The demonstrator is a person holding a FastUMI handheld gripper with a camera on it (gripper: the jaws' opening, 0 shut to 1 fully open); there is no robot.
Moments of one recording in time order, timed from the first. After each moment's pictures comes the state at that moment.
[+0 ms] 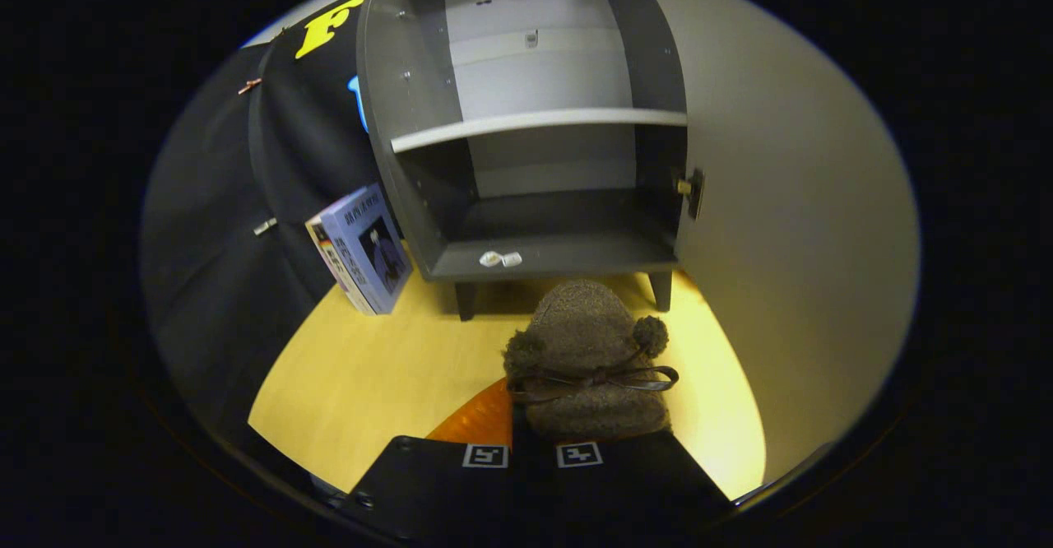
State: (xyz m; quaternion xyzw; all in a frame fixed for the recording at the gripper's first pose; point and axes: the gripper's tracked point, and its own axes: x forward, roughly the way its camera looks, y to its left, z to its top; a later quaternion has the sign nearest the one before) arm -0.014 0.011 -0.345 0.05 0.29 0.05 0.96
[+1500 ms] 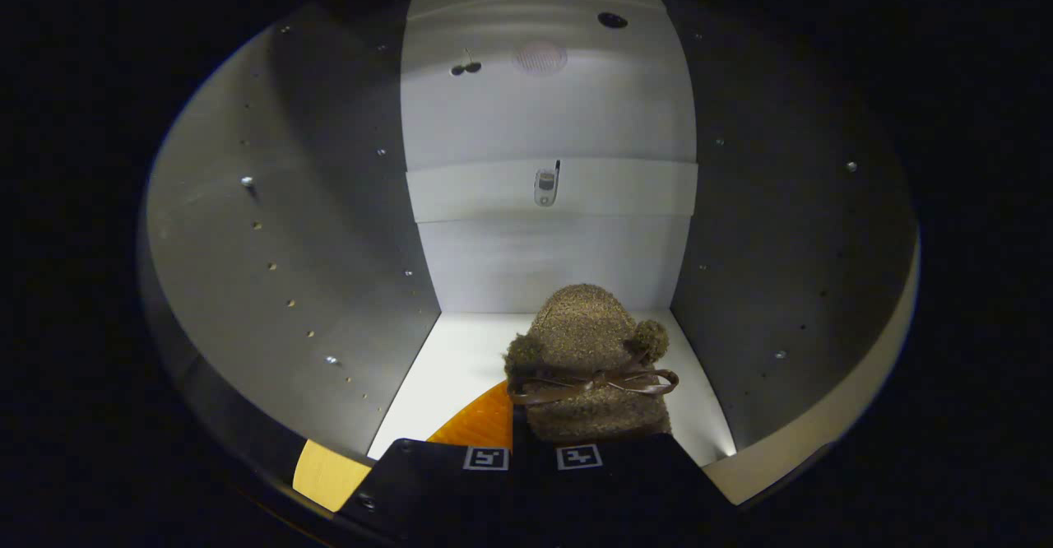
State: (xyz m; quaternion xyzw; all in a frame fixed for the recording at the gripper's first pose) arm 0.297 0.036 -0.143 0.02 0.23 0.04 0.97
